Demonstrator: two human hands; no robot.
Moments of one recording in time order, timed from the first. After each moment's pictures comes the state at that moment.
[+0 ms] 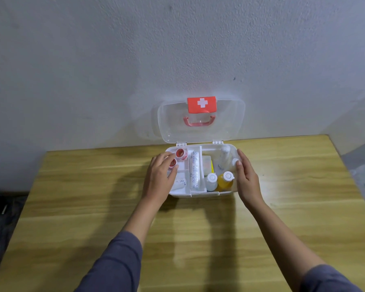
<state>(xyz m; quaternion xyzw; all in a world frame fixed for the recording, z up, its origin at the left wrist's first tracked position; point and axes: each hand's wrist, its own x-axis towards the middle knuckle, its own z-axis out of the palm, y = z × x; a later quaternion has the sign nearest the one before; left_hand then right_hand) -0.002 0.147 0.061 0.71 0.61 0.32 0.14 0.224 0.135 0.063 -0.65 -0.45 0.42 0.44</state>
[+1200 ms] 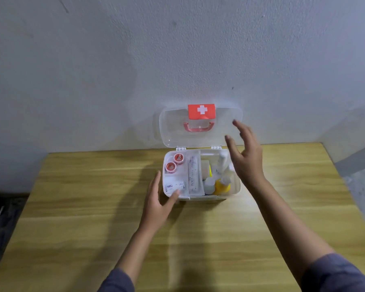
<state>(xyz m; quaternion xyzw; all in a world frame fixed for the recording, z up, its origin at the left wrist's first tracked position) -0.003 0.085 0.045 0.48 0.66 0.40 0.42 0.215 0.179 0.132 -0.59 -0.63 0.20 0.47</state>
